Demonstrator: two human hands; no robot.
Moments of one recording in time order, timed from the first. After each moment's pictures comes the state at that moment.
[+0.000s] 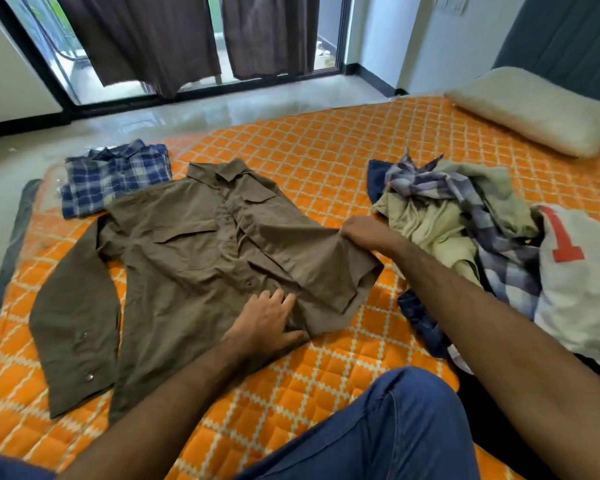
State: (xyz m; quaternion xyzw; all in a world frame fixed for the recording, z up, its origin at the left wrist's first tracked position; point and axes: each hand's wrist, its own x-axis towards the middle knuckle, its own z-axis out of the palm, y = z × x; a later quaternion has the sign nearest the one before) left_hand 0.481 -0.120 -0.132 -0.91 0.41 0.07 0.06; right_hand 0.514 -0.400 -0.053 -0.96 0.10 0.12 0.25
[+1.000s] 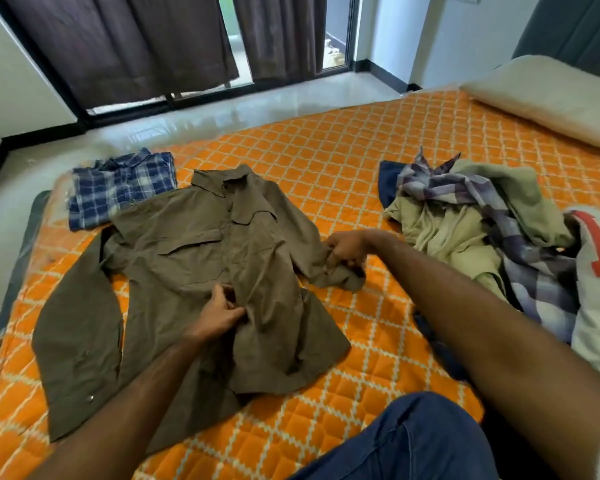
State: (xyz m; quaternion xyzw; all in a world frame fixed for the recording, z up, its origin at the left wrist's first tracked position) left_hand 0.552 -0.054 -0.129 -0.88 -0.01 0.29 -0.39; right_hand 0.573 -0.386 -0.072 -0.89 0.01 0.35 0.28
